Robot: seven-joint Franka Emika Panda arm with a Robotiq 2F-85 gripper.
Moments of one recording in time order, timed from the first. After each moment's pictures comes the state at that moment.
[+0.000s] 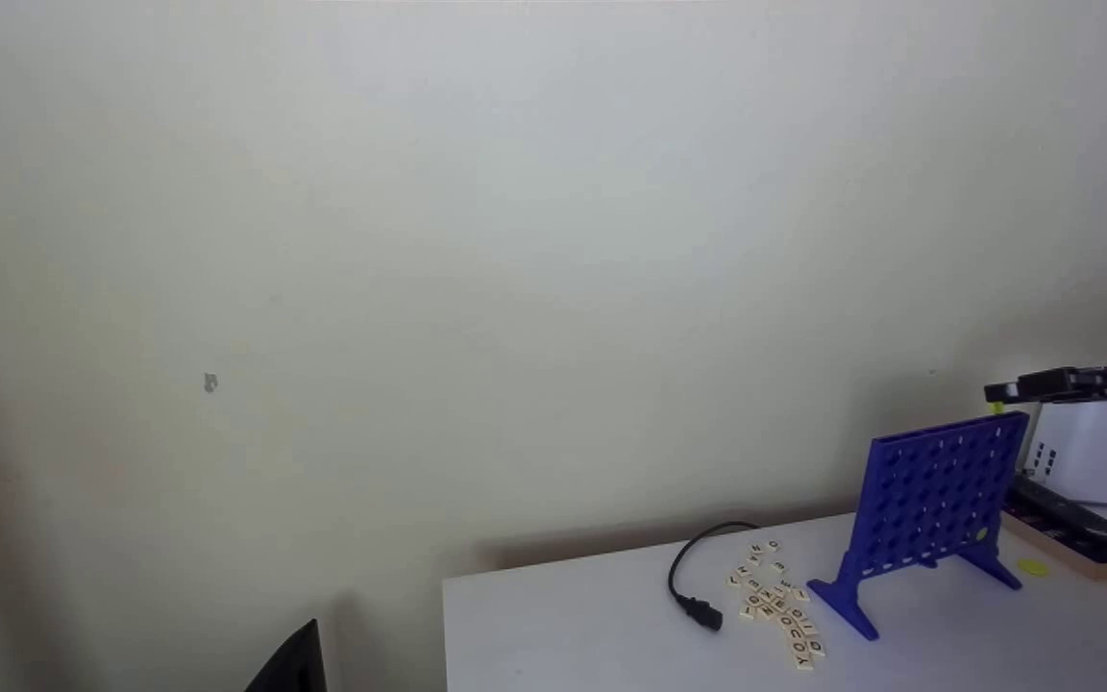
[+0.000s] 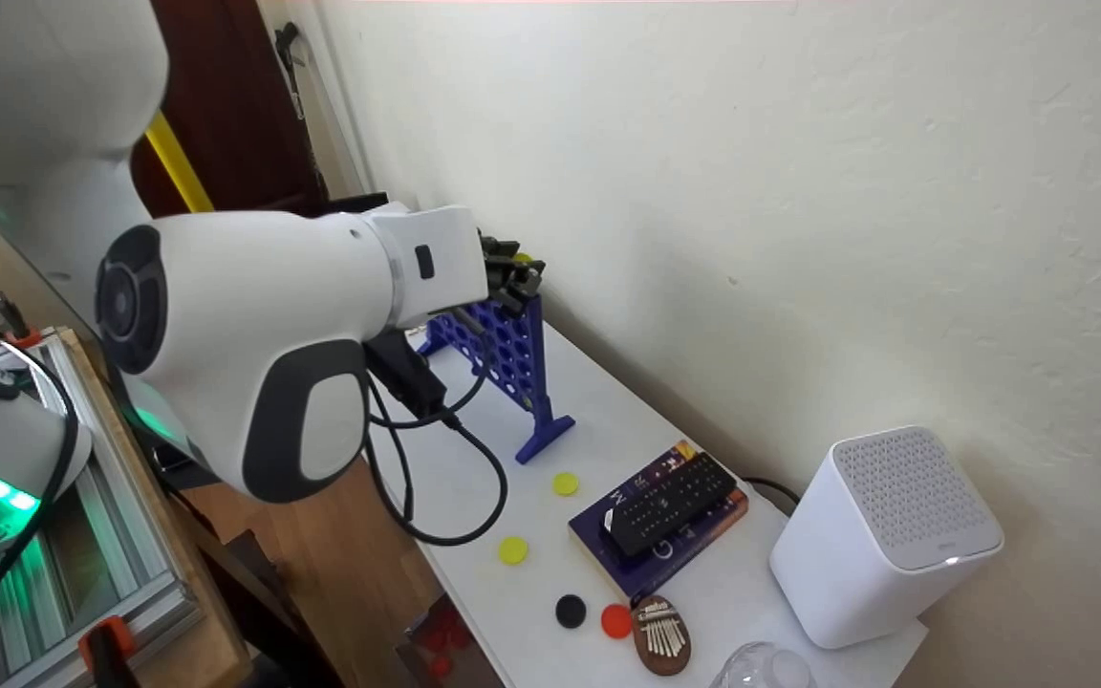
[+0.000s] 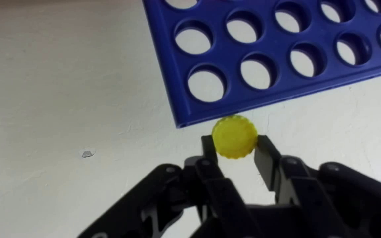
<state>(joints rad) -0.99 0.62 0.01 -2.42 -1.23 4.22 0.40</state>
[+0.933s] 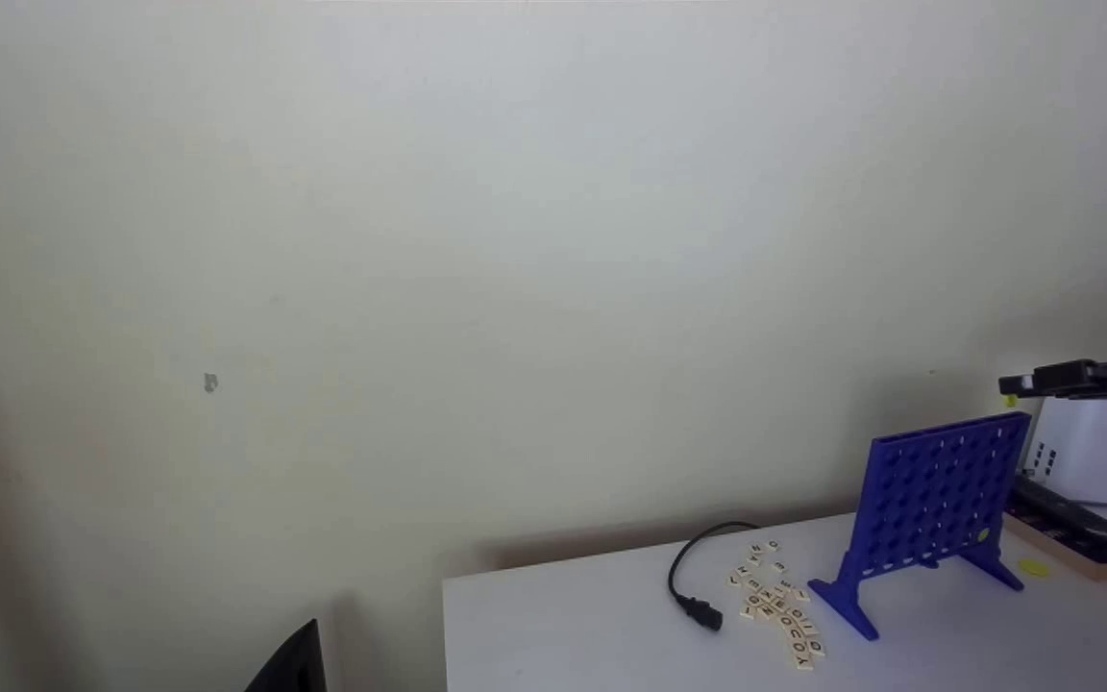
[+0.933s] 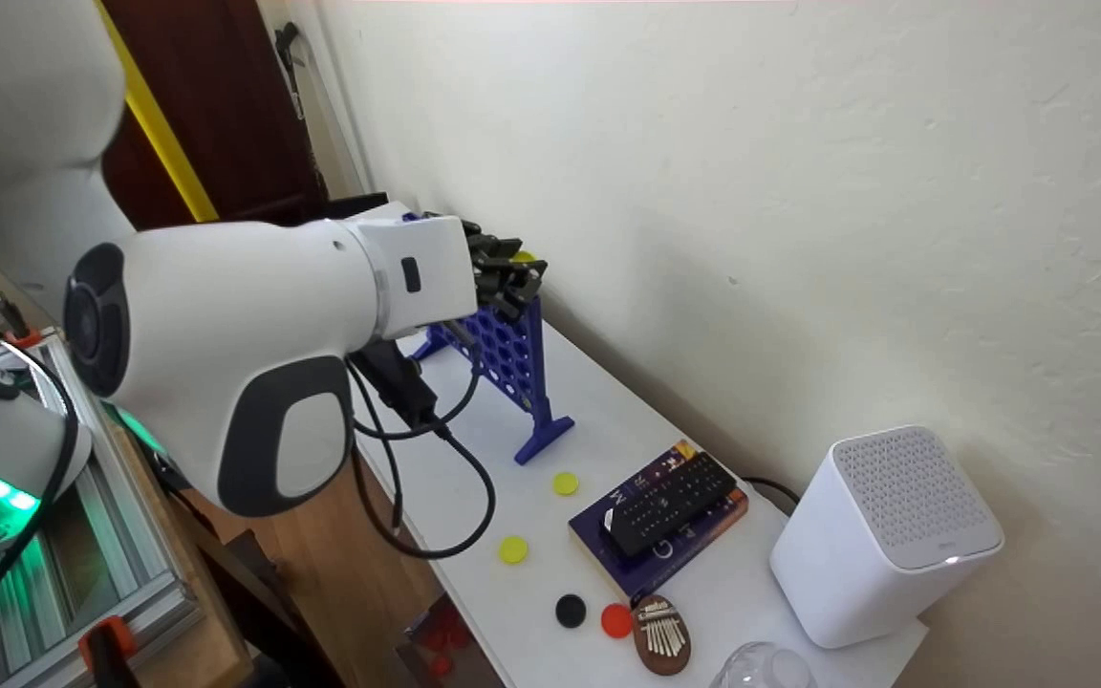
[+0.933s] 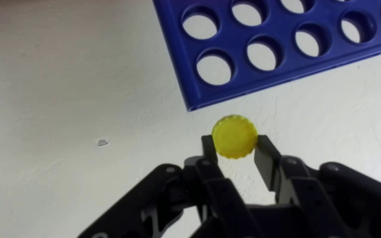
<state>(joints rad) -1.11 0.62 0.10 -2.44 -1.23 4.22 0.40</state>
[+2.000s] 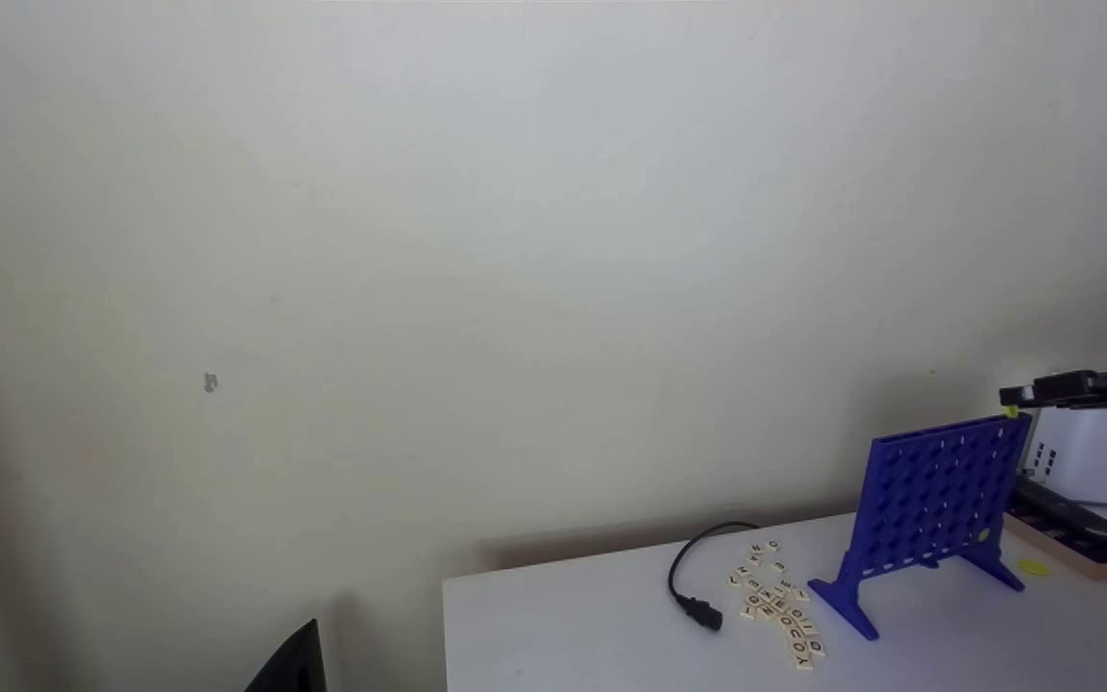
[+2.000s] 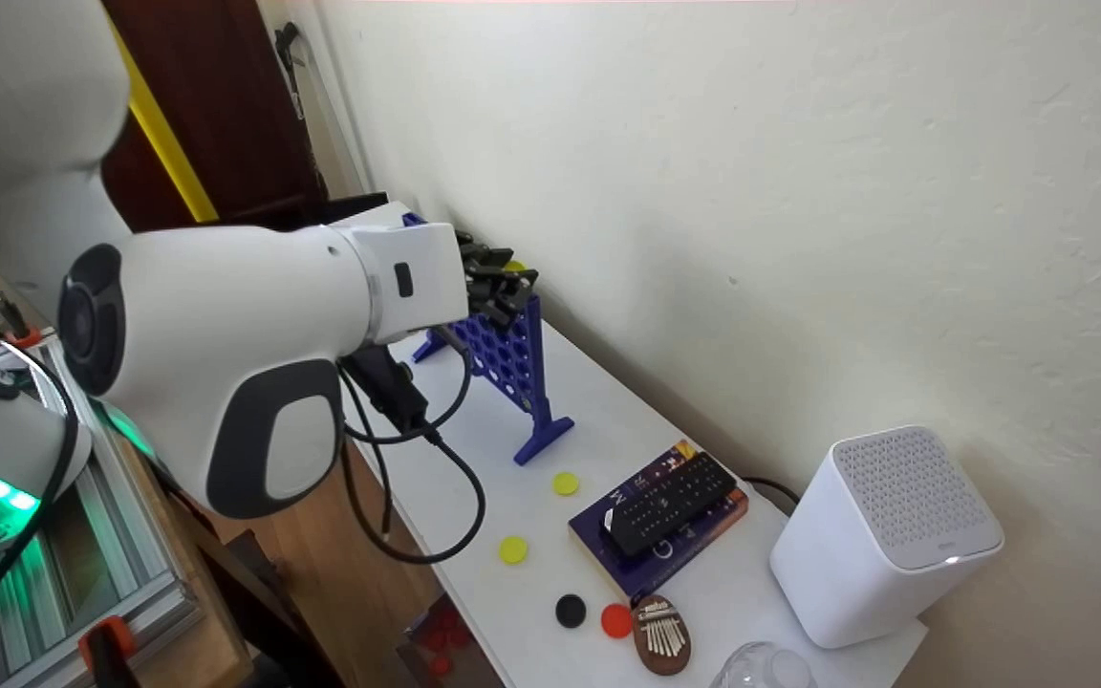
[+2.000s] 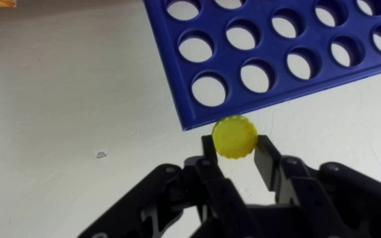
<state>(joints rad) -1.07 0.62 0.05 -2.46 -1.22 4.22 0.38</state>
